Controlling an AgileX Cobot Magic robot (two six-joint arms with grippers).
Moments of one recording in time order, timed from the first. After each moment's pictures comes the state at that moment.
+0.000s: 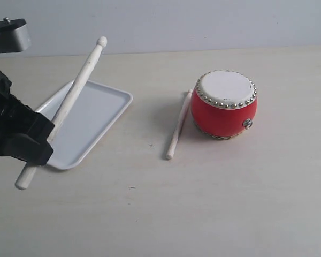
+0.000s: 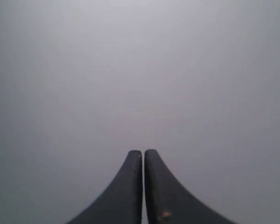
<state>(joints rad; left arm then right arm) -0.58 1.22 -0.99 -0.24 1.12 -0.06 -0.06 0.02 -0.08 0.26 -0.38 1.00</state>
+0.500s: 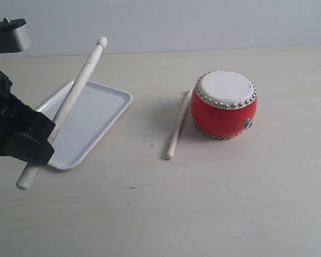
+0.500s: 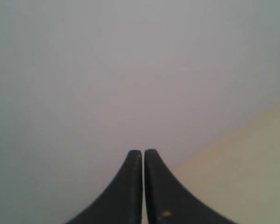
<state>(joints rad) -0.58 1.22 -0.99 -0.25 1.12 -0.06 -0.01 0.94 -0.62 -0.54 -0.13 1.23</state>
